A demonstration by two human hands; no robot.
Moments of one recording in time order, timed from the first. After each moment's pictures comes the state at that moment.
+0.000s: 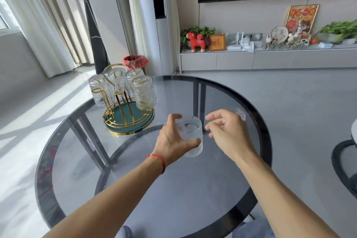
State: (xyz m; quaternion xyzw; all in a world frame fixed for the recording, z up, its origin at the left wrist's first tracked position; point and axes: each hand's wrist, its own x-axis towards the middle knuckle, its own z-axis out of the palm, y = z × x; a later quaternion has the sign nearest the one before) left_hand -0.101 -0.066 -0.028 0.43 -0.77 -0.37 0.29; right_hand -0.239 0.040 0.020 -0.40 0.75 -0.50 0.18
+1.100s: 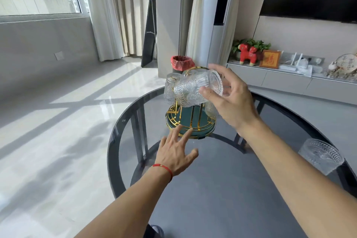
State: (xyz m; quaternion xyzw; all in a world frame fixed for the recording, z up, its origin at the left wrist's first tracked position) left_hand 0.063 -0.159 -0.078 0.49 -0.85 -0.13 0.15; right_hand -0.095 -0.112 0.092 -0.62 0.56 -0.53 0.13
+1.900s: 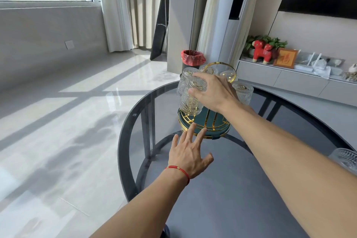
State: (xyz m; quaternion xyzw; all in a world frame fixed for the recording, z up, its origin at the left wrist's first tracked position) left_hand 0.059 -0.162 -0.086 0.51 -0.84 -0.10 0.13; right_hand -0.056 -0.212 0.070 -0.70 0.65 -0.28 0.02
